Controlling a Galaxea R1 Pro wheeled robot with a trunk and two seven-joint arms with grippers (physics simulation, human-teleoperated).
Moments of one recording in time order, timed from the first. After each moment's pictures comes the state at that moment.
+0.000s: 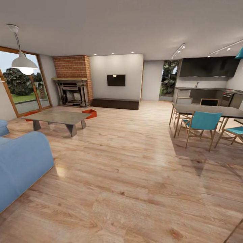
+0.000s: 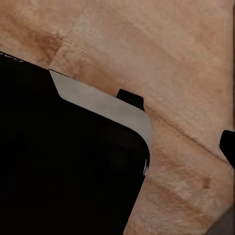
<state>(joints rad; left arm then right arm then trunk) 0.00 -0.02 0.01 -0.05 0.16 -0.12 -0.02 -0.13 0.01 0.52 0.01 -0.16 -0.12 0.00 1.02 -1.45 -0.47</state>
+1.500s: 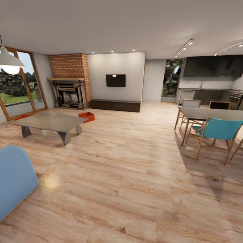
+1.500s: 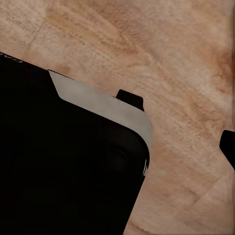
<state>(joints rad) 0.00 -0.02 0.02 -0.05 0.16 -0.12 -0.02 -0.13 0.01 0.52 0.01 -0.17 -0.12 0.00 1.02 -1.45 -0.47</state>
